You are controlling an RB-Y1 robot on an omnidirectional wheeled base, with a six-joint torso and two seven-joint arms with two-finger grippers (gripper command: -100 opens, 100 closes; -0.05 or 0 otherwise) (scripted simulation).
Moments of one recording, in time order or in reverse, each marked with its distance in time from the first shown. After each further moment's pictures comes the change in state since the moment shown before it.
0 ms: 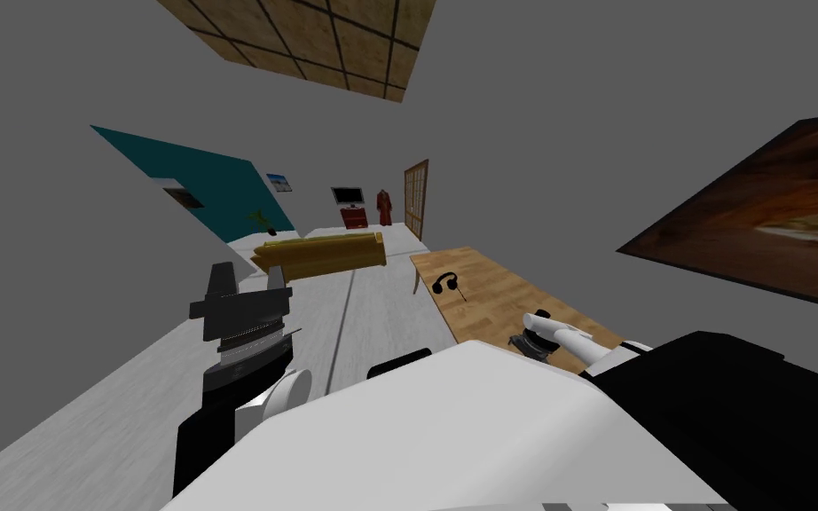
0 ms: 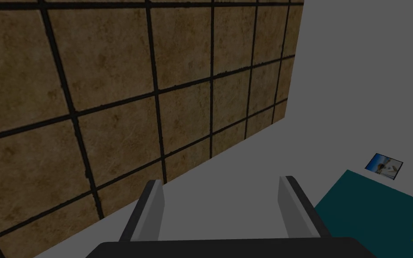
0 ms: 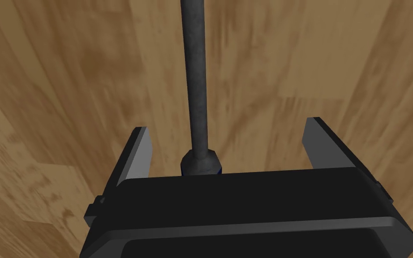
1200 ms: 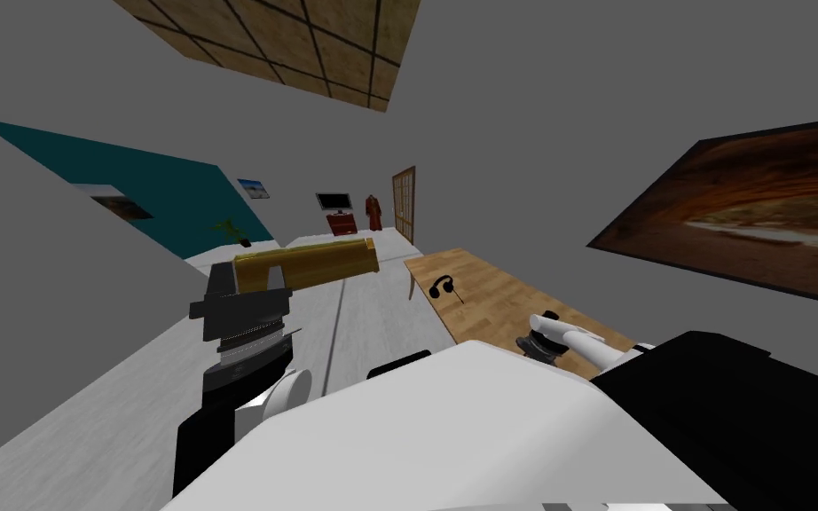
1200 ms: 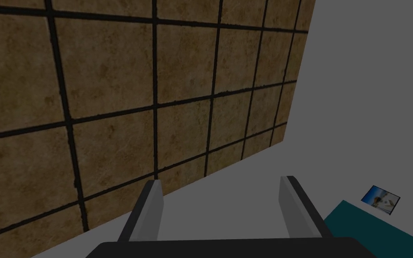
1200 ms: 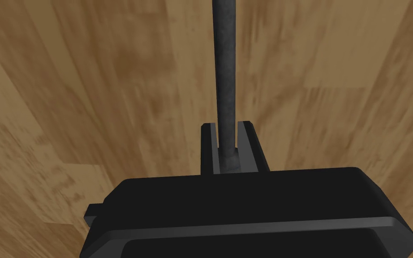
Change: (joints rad) left arm 0.001 0.000 0.000 0.000 0.000 0.000 0.000; right arm 0.040 -0.037 0.008 -0.016 -0.053 -0.011 0.100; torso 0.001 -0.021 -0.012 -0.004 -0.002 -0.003
